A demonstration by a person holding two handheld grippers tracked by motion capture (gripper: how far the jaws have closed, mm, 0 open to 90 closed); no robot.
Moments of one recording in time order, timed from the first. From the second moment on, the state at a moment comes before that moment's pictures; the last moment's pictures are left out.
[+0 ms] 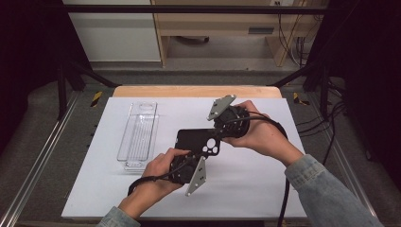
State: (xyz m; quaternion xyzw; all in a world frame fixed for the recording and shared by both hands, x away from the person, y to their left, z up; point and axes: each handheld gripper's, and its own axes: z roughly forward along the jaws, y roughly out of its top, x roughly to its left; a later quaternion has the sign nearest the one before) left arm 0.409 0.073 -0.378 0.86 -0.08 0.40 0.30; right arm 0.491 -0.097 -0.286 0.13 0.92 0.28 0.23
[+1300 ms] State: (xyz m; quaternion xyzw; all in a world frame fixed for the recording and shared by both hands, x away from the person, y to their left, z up) left arm 0.412 0.092 -0.370 0.85 -0.04 0.39 0.35; right arm 0.481 -0.190 -0.319 0.35 0.78 0.44 0.29
